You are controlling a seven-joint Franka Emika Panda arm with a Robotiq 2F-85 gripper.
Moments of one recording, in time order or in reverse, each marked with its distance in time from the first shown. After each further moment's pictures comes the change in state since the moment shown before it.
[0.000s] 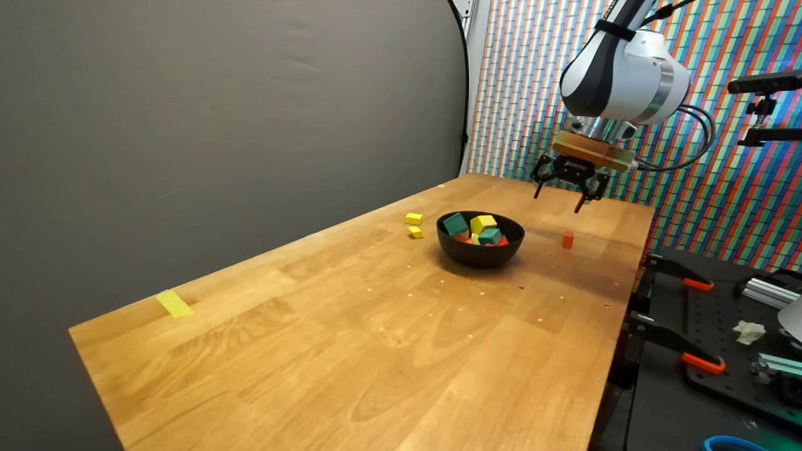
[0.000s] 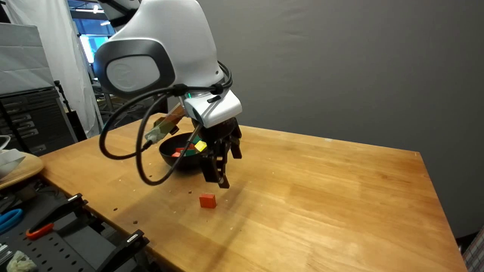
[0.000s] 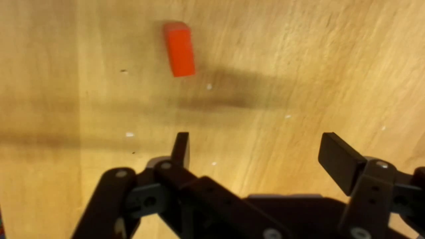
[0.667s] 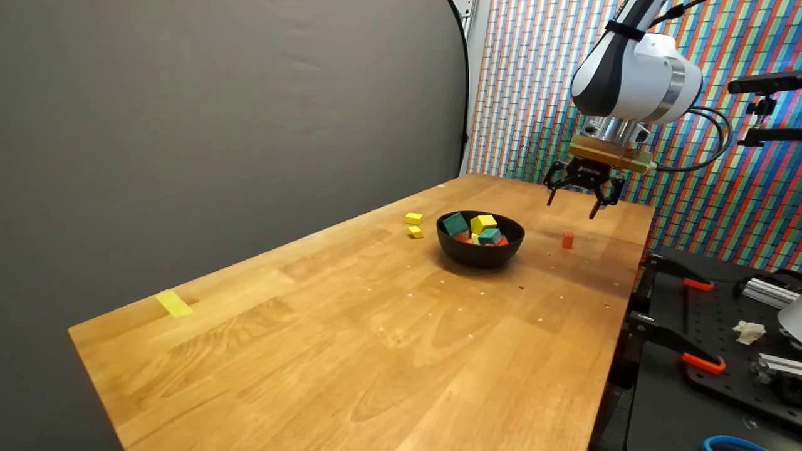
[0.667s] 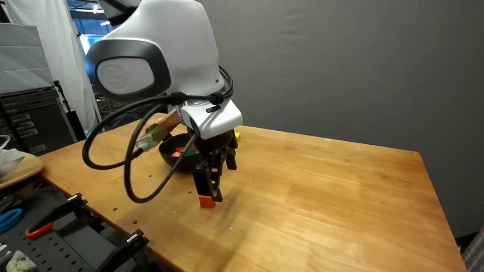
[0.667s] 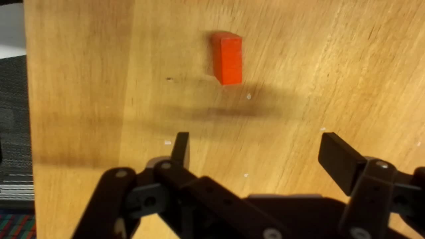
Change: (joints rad) arm -0.036 -0.019 -0.010 -0.027 0.016 -0.073 -0.076
